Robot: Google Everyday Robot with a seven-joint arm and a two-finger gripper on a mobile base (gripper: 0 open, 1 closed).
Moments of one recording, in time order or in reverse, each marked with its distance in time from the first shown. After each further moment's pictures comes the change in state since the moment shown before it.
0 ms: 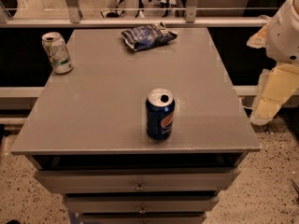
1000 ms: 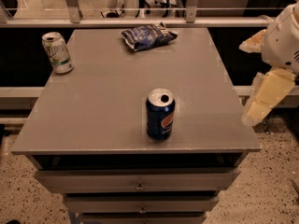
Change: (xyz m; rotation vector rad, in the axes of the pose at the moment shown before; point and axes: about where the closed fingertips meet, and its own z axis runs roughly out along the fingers) arm -0.010 -0.001 0.015 -0.019 -0.126 0.003
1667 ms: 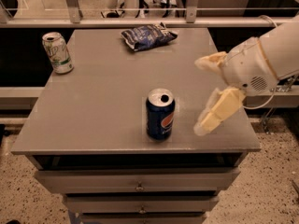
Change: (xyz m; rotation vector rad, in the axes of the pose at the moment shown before) arm -0.074 0.024 0.058 -0.131 -0.441 -0.012
